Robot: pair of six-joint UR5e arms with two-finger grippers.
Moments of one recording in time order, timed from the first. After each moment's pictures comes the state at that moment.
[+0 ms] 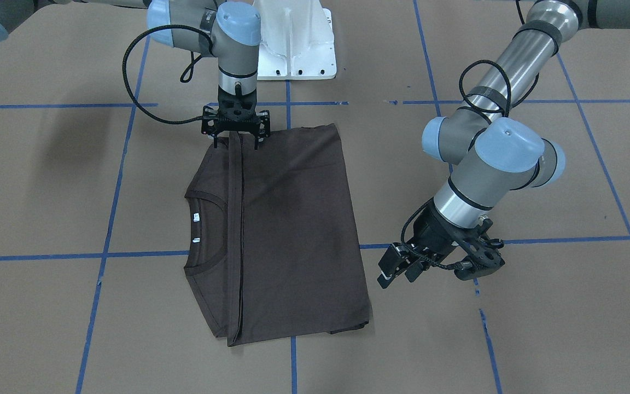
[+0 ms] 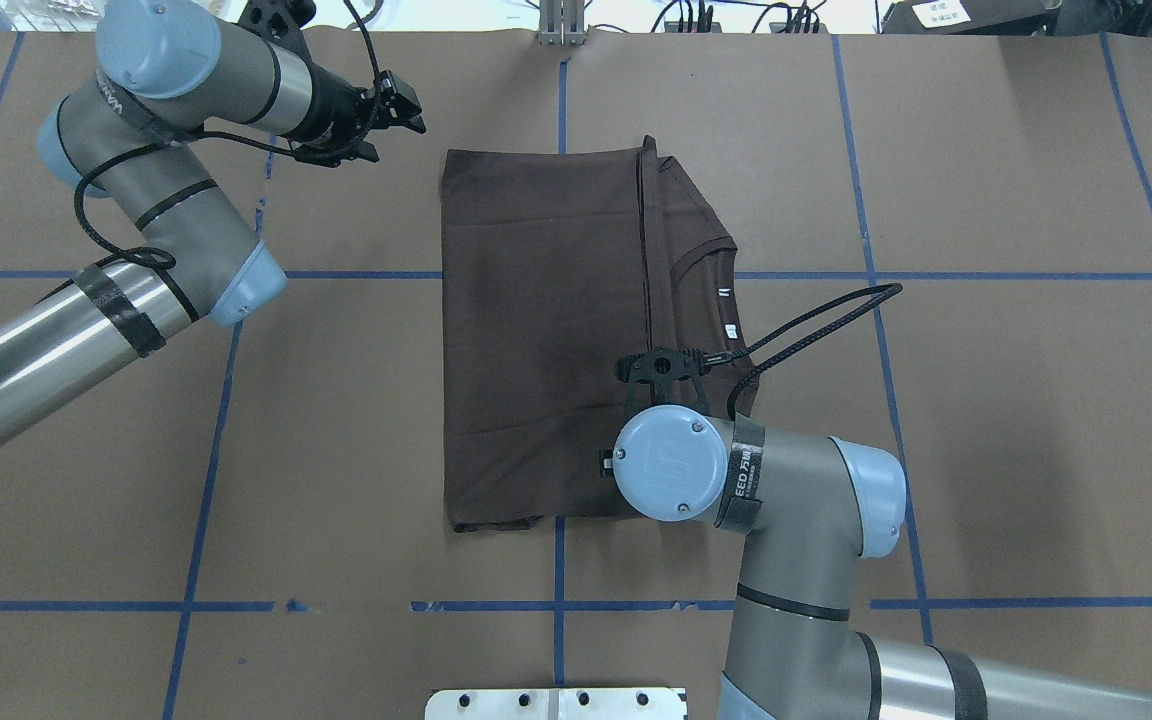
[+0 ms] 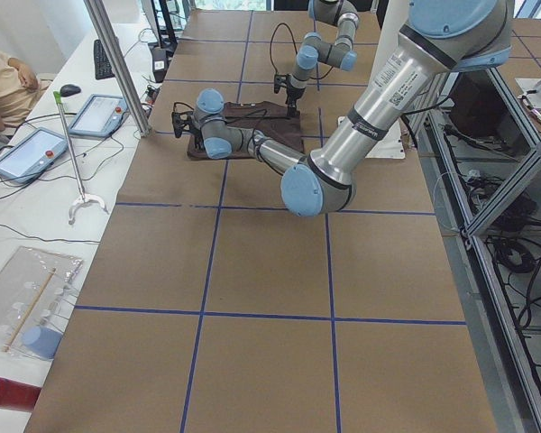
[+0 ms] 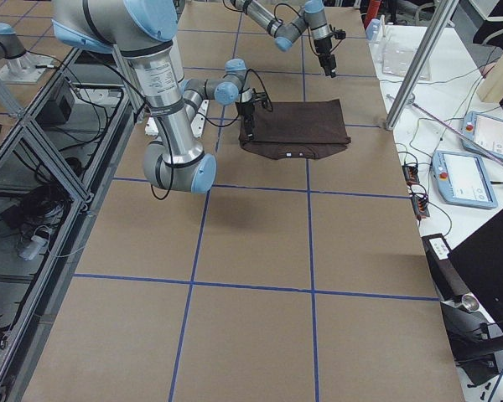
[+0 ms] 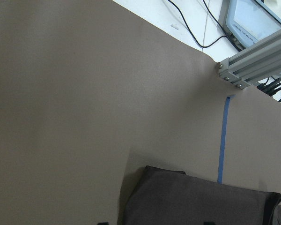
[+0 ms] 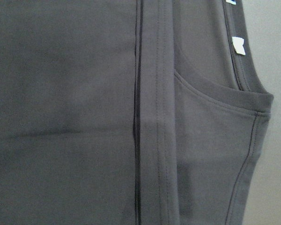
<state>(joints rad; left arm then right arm) -0.88 -2.28 -1.20 -2.43 -1.98 -1.49 0.31 -1.01 1.79 -1.71 1.52 1.29</state>
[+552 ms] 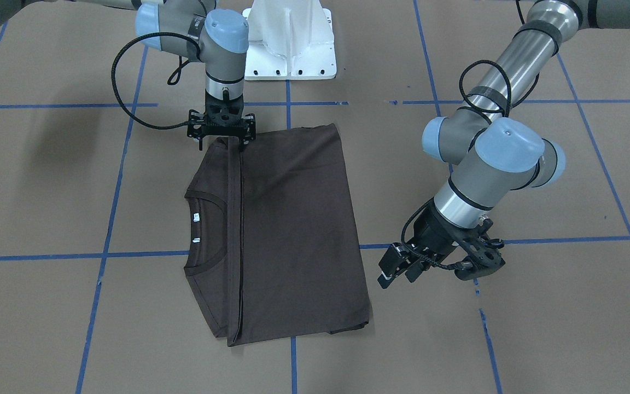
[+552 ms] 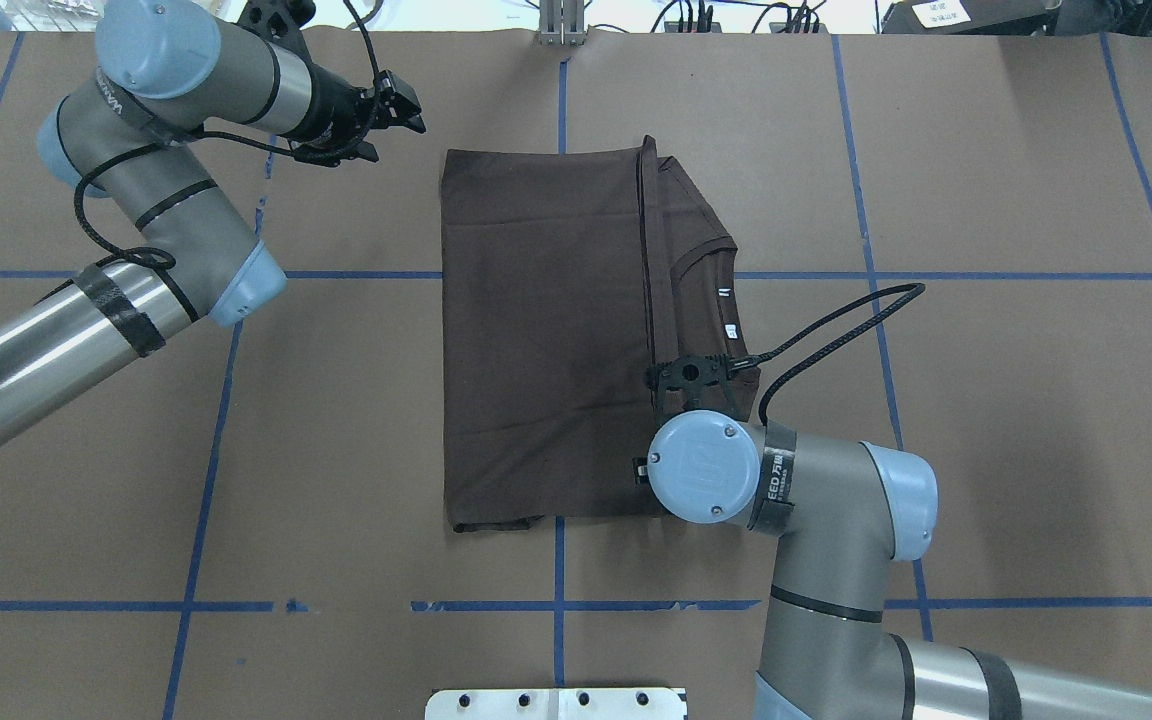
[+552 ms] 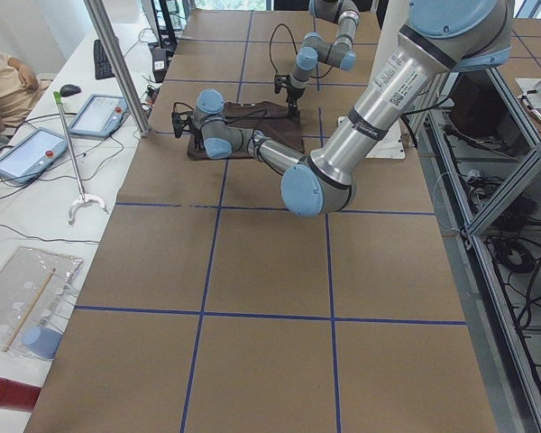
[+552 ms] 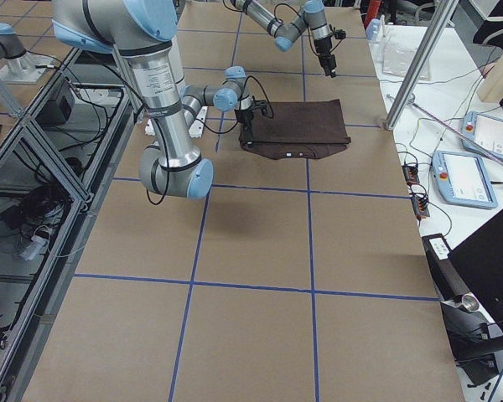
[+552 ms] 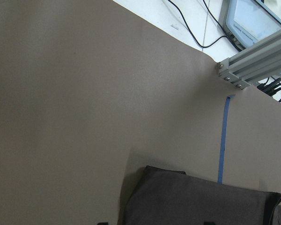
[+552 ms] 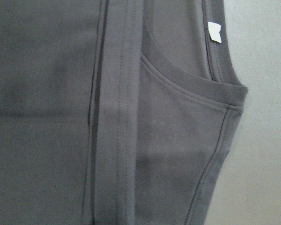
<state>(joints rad) -0.88 -2.28 -1.20 -2.43 -1.98 -1.49 0.31 -1.09 1.83 -1.71 1.52 1.24</state>
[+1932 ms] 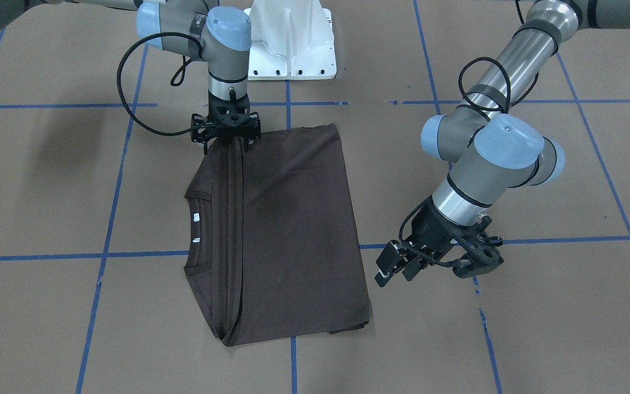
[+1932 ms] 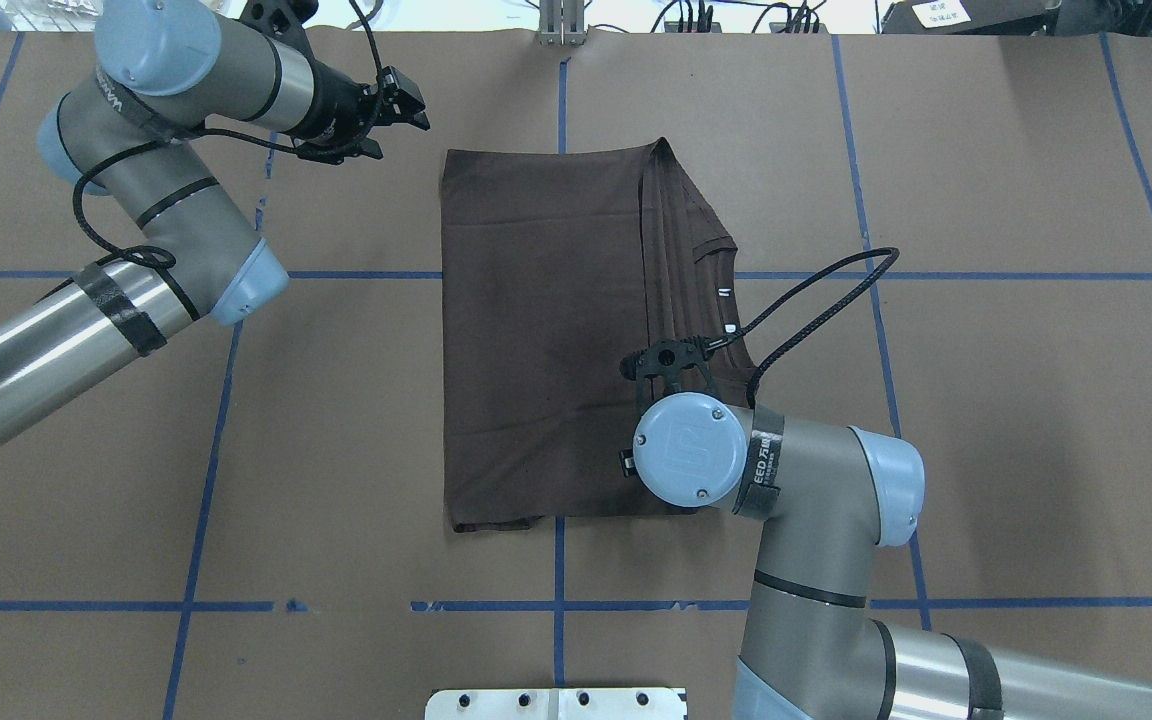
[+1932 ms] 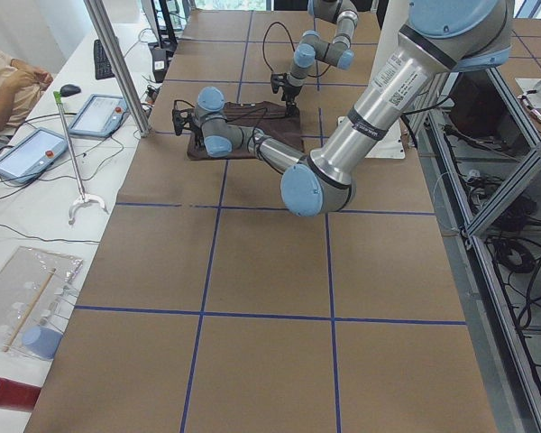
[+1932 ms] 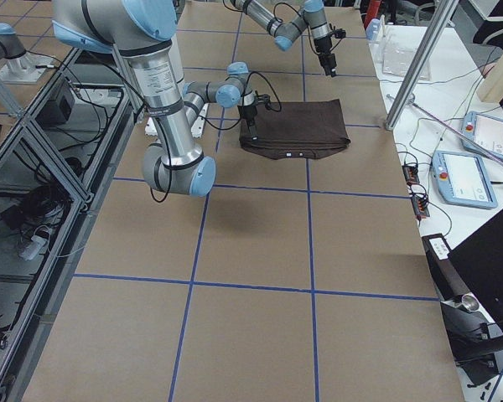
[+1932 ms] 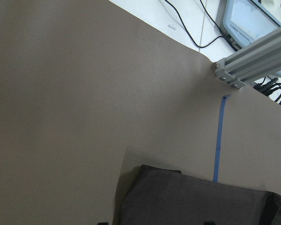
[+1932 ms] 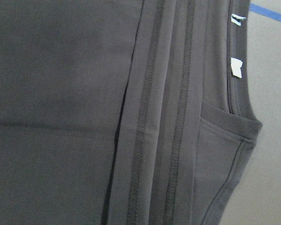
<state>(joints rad) -0.88 -2.28 -1.22 -2.42 -1.98 -1.50 0.32 -1.03 1.79 -1.71 1.52 1.11</state>
